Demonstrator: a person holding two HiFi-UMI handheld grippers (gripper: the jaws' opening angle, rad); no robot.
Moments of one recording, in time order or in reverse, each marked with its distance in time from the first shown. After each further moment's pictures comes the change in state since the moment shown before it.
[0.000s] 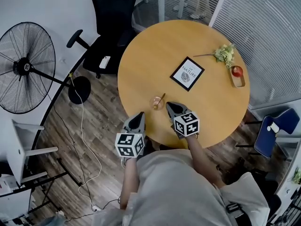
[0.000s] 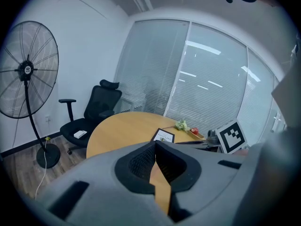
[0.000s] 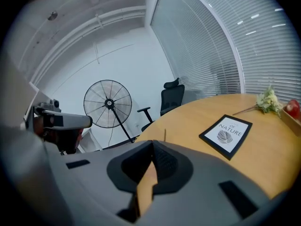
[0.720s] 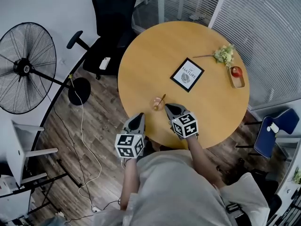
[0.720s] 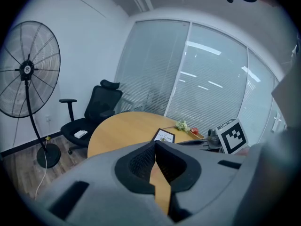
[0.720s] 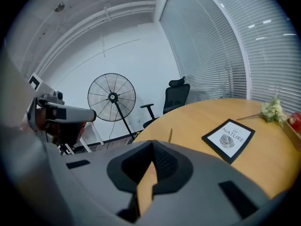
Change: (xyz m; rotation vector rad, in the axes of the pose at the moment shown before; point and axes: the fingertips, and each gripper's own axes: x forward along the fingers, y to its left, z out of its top) left arm -0.004 0.002 -0.002 -0.001 -0.003 0.001; right arm 0.001 0.012 -0.004 -0.086 0.041 0.019
